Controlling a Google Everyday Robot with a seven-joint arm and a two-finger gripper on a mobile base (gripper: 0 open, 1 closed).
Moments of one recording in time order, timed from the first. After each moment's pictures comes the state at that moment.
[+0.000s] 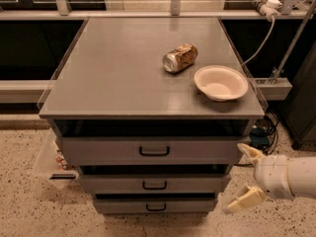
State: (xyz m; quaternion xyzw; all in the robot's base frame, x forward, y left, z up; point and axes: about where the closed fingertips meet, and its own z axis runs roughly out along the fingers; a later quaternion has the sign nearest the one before) arm 0.408 -0.209 0.703 -0.49 0.77 0.19 0.37
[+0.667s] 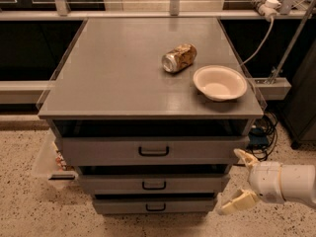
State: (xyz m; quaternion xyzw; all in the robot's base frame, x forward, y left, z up) arm 0.416 -0.205 0.669 -0.45 0.77 0.22 0.39
